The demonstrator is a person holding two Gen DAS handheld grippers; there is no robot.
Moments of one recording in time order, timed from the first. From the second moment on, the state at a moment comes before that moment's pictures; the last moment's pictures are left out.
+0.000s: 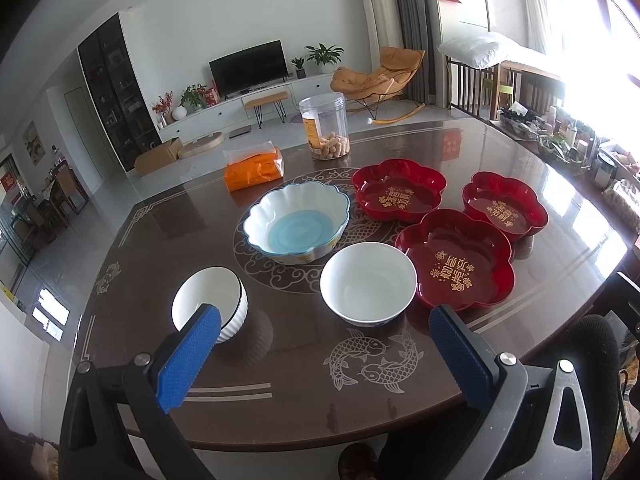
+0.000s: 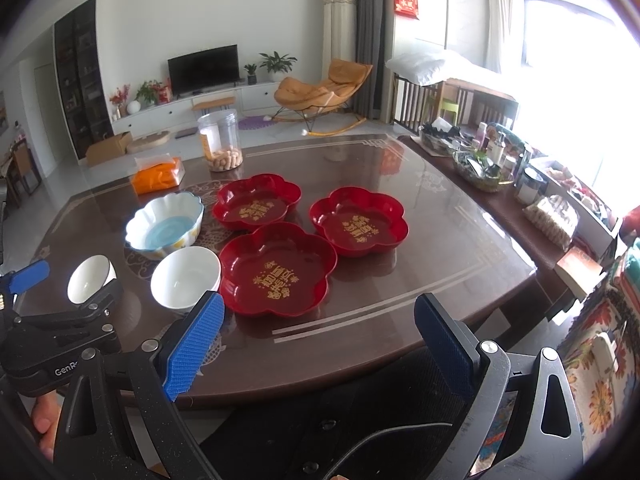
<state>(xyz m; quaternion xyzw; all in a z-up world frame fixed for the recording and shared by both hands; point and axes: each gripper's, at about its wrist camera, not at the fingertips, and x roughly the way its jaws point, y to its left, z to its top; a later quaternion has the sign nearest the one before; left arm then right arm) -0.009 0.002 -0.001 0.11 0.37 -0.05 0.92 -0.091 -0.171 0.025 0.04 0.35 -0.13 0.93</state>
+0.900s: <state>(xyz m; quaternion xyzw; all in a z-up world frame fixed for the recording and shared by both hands) 0.007 0.014 -0.011 0.08 0.42 -0.06 0.90 -0.092 -0.164 0.029 0.04 0.34 -0.13 0.93</state>
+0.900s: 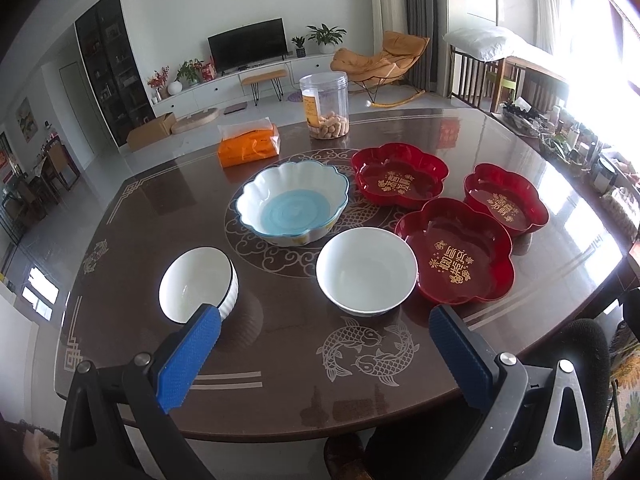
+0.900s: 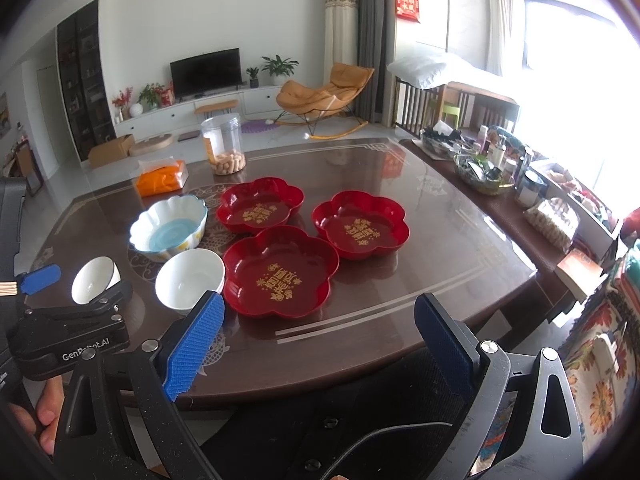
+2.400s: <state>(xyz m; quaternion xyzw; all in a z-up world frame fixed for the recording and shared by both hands) 0.017 0.001 -0.071 0.07 0.46 -0.16 0.87 -0.079 -0.178 0.002 0.03 0.37 -0.15 0.92</state>
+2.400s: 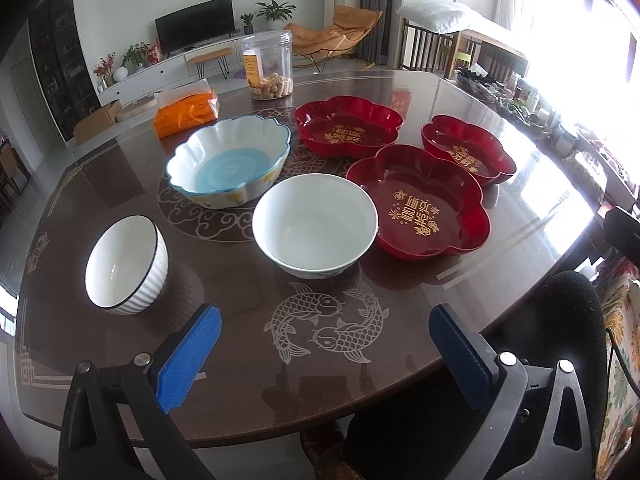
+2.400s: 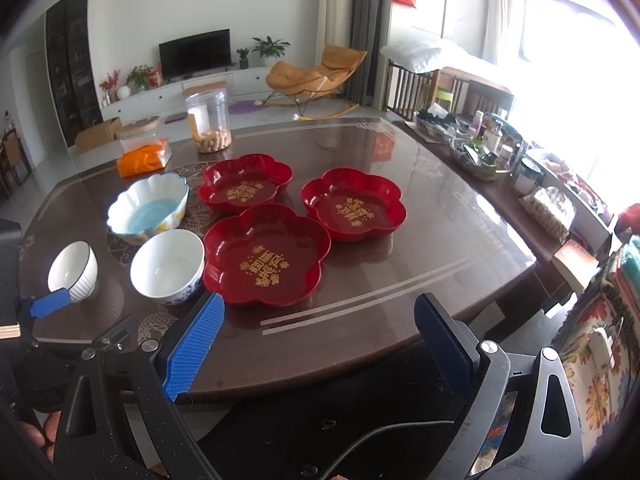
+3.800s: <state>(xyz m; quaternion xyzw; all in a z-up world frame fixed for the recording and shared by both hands) 0.180 -0.098 -0.110 0.18 0.45 -0.20 0.85 -0.078 -0.219 -0.051 0.09 0.43 -0.17 0.88</state>
